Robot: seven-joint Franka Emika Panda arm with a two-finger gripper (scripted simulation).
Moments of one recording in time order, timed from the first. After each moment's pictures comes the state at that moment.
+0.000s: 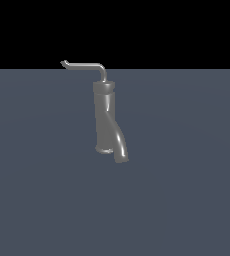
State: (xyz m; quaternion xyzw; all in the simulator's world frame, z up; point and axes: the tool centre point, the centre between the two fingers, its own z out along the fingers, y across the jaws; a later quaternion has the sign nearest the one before) arm -0.135 0.047 0.436 -0.97 0.22 0.04 0.05
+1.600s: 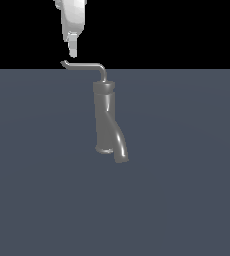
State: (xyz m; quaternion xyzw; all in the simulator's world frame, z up) arm 0.009 0.116 0.326 -0.83 0.56 0.02 0.01
